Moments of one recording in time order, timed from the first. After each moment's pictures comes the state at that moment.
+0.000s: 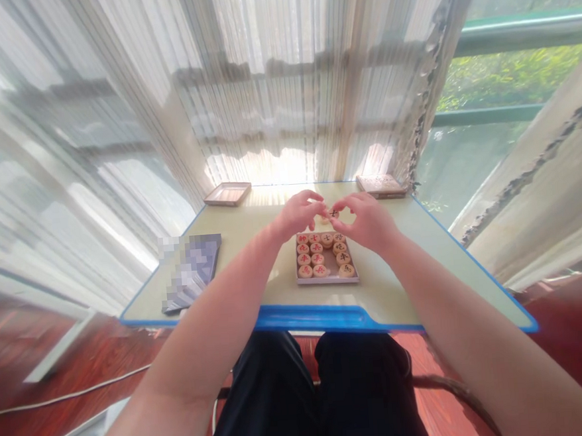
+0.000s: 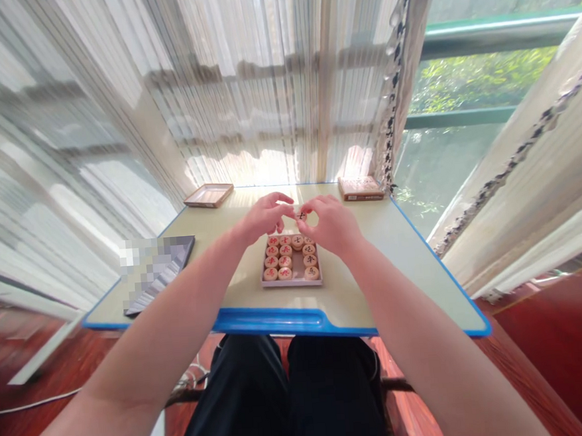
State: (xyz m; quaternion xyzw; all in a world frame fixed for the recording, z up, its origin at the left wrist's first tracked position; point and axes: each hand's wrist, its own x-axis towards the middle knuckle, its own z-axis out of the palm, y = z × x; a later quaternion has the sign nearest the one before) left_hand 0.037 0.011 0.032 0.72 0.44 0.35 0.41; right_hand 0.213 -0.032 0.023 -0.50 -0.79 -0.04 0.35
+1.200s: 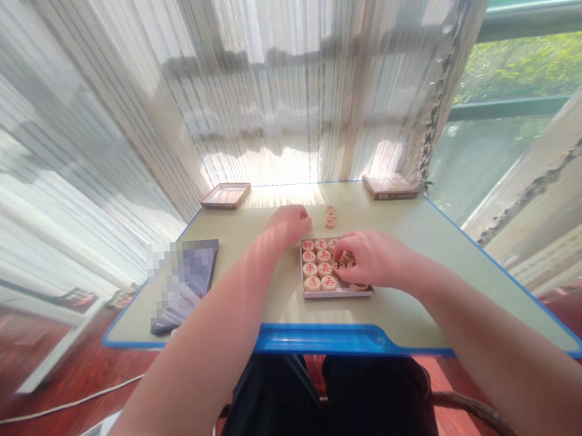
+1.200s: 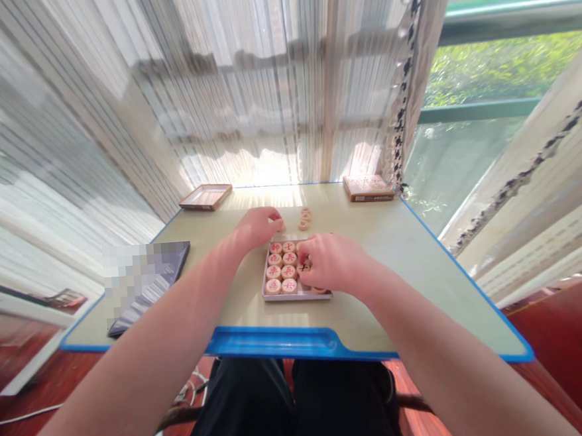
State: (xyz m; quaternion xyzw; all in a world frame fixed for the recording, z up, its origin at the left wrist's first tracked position) left_hand 0.014 0.050 -0.003 0.79 0.58 0.17 0.09; right_hand 0.193 -0.064 0.033 -0.53 -0.85 0.04 0.03
